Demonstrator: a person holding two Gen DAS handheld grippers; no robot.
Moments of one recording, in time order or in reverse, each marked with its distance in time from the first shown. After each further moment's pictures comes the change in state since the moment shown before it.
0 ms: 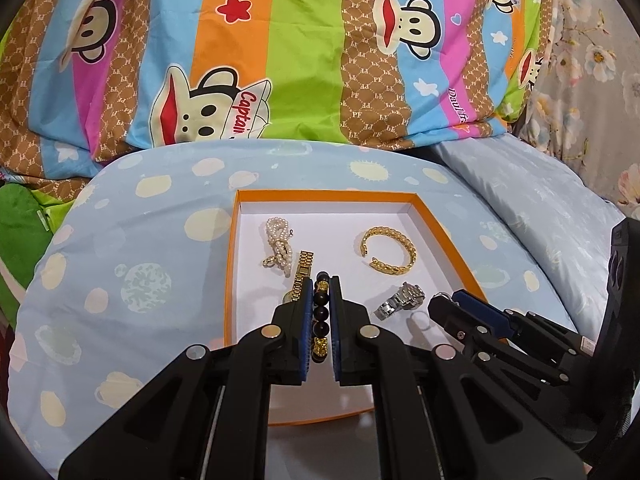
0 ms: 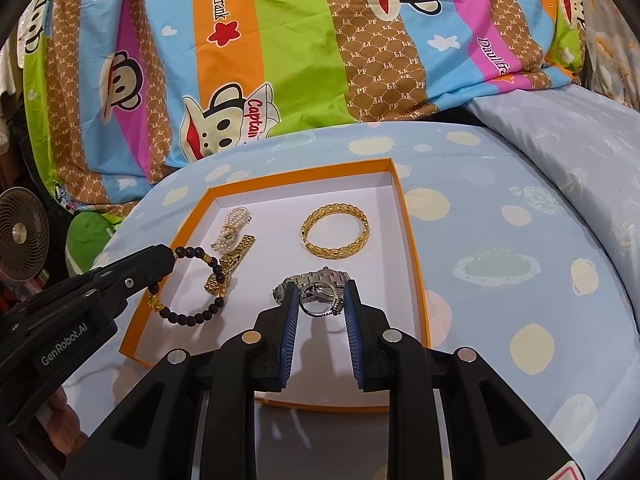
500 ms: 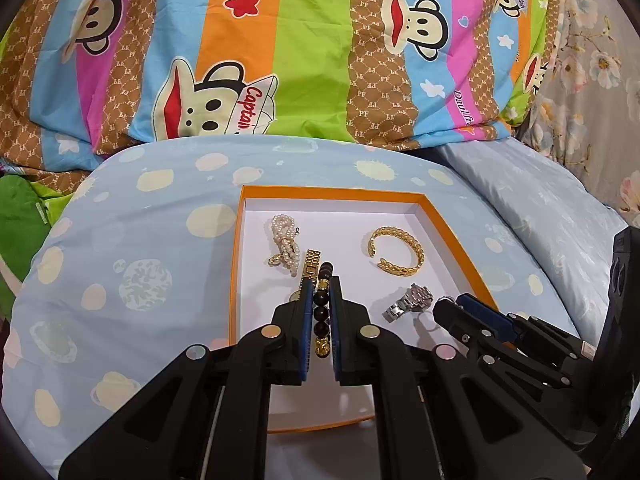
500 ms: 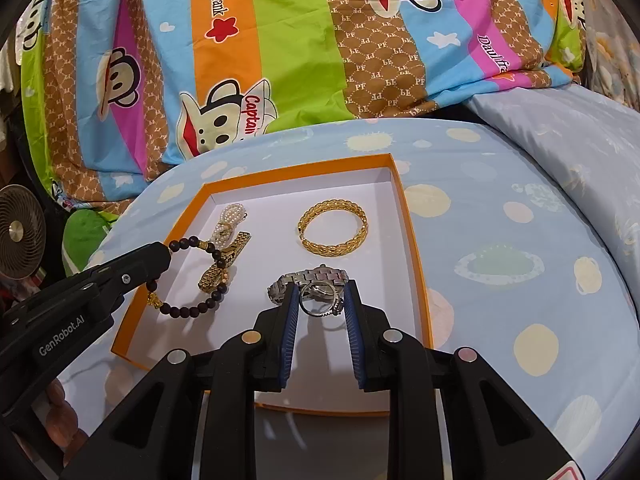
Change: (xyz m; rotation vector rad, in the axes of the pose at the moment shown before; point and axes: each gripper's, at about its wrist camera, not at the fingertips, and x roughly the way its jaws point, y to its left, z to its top) left arm 0.006 0.008 -0.001 -0.024 0.003 -0.006; right arm 0.005 0.000 -0.002 -0.006 0.002 -0.011
